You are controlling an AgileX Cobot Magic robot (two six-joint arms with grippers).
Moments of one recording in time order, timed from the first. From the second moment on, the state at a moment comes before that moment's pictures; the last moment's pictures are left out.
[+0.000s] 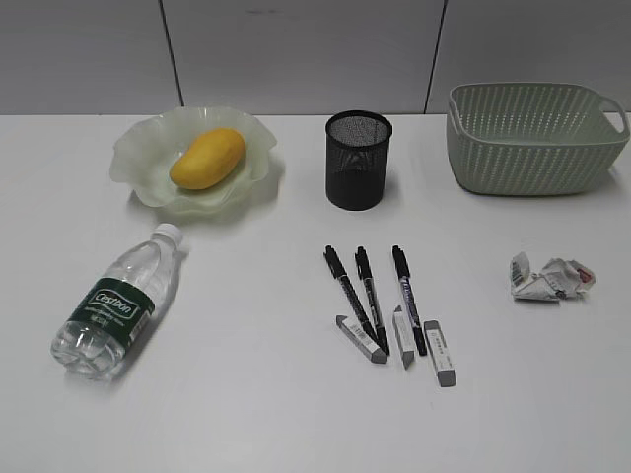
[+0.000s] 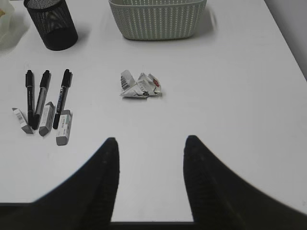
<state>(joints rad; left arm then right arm) -0.33 -0.01 -0.54 0.03 1.06 -0.03 0.08 -0.01 -0.51 0.02 1.04 0.06</state>
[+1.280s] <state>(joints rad) -0.10 -0.01 -0.54 0.03 1.06 -0.03 0.08 -0.01 -0.51 0.02 1.04 0.06</state>
